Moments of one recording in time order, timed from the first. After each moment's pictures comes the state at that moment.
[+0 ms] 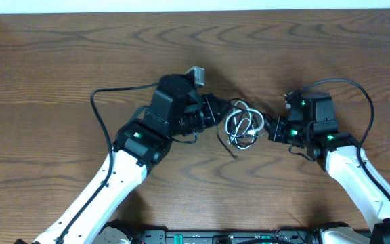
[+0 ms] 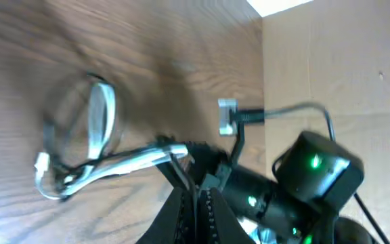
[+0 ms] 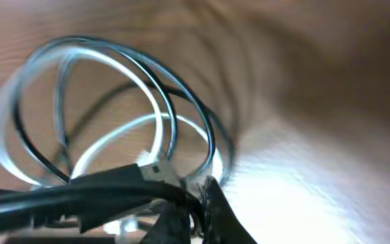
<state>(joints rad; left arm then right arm) -0.54 1.28 1.02 -0.31 0.44 -0.98 0.16 1.36 0.69 -0.33 -0.37 0.45</state>
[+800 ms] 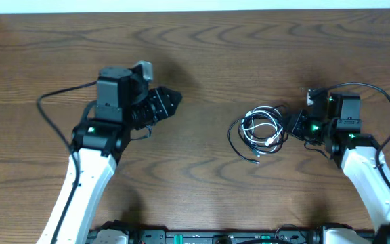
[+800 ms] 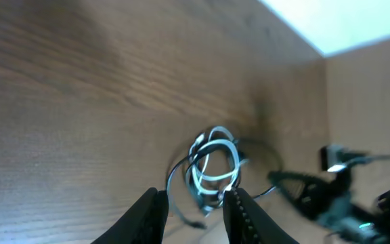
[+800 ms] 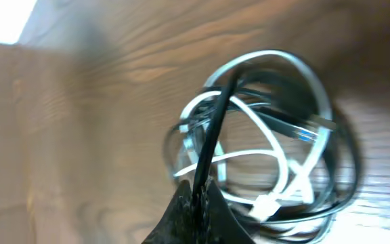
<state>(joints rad) -0.19 1.24 1.02 -0.55 0.50 -0.61 -0.01 1.31 0.71 -0.32 -0.61 0.51</state>
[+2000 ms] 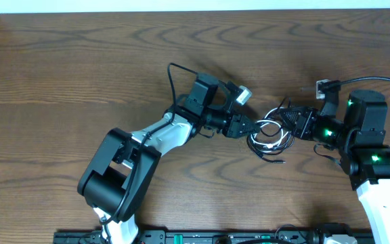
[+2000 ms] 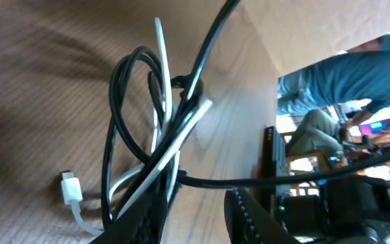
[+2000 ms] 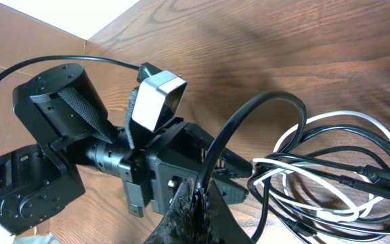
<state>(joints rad) -0.55 1.90 1.02 0.14 1.01 -0.32 0.02 1.03 0.84 -0.53 -0.64 0.46</state>
